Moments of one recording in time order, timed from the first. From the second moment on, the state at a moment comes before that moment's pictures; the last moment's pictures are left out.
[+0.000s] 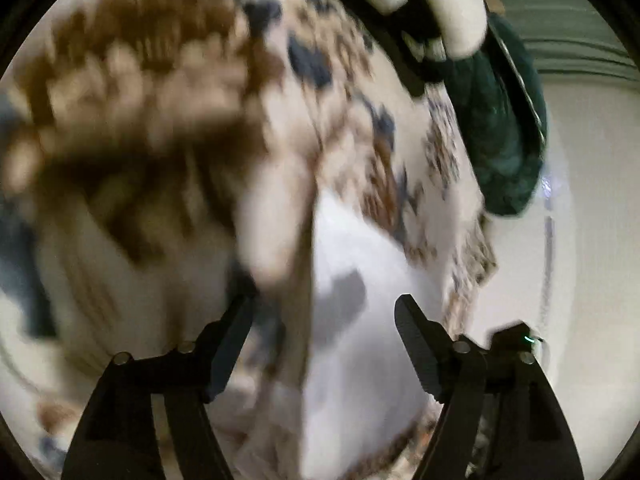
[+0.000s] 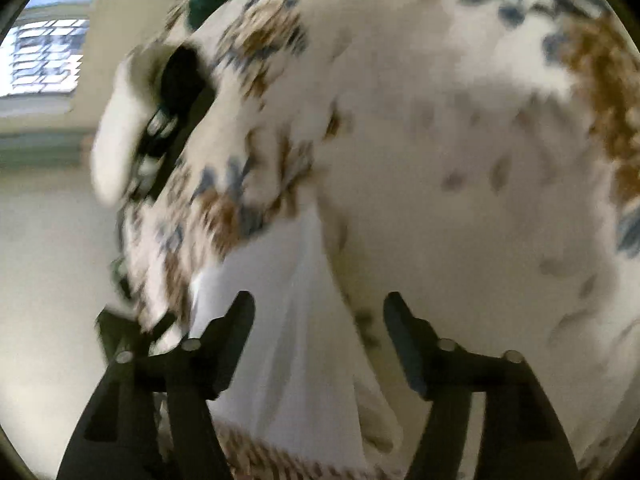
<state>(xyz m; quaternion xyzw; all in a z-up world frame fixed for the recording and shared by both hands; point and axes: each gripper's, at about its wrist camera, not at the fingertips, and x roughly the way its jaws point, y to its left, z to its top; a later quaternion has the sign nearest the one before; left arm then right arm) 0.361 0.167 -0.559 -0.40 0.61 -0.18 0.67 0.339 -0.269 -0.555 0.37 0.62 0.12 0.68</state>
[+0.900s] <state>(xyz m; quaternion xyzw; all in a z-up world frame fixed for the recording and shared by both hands) 0.475 0.193 -0.399 -0.37 0.51 -0.25 0.73 0.410 -0.181 -0.451 0.41 0.56 0.25 0.67</state>
